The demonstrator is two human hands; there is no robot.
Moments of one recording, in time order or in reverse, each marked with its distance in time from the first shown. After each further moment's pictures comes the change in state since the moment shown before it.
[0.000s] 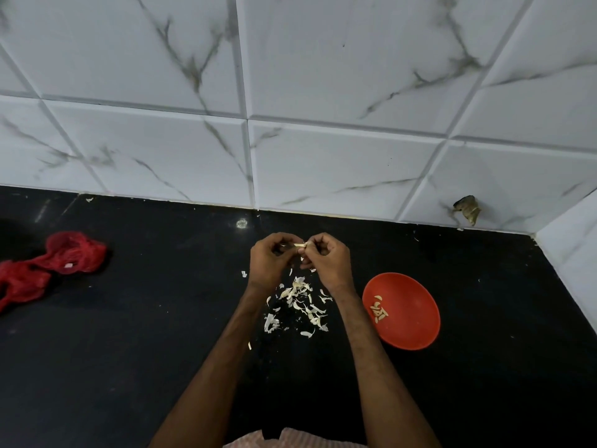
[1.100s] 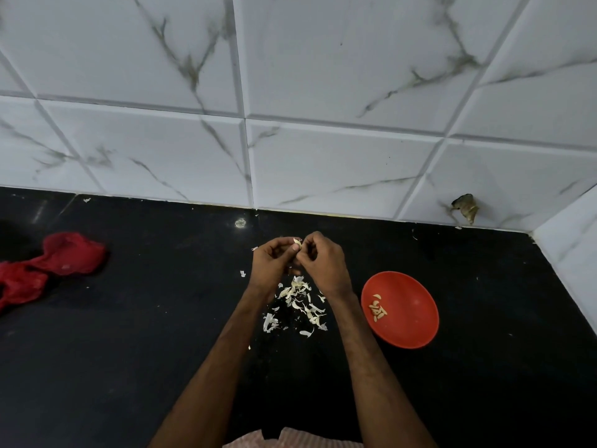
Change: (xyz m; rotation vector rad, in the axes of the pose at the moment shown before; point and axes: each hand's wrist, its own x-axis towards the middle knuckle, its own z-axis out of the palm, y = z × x) left_hand -0.006 -0.004 0.010 -0.486 -0.034 -0.309; right_hand 0.001 0.004 0.001 -0.553 -0.030 -0.298
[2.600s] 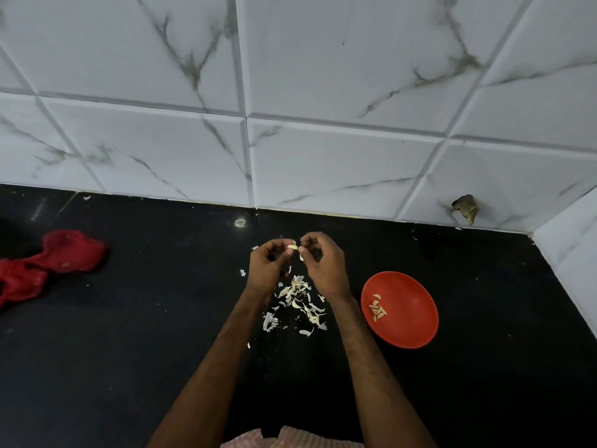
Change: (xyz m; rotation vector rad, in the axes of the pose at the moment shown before) left_hand 0.003 -0.012 -0.011 0.134 0.074 0.055; right_hand -0.004 0.006 0.006 0.214 0.050 0.031
